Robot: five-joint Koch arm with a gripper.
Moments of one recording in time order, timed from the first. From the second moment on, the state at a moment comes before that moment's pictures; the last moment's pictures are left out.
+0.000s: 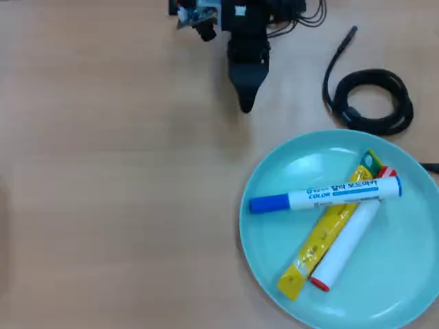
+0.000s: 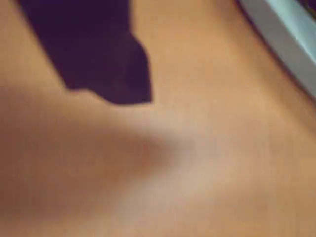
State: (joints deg) arm 100.0 130.3 142.4 46.2 -8.0
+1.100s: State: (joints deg) arm 103.1 130.3 169.8 21.3 -8.0
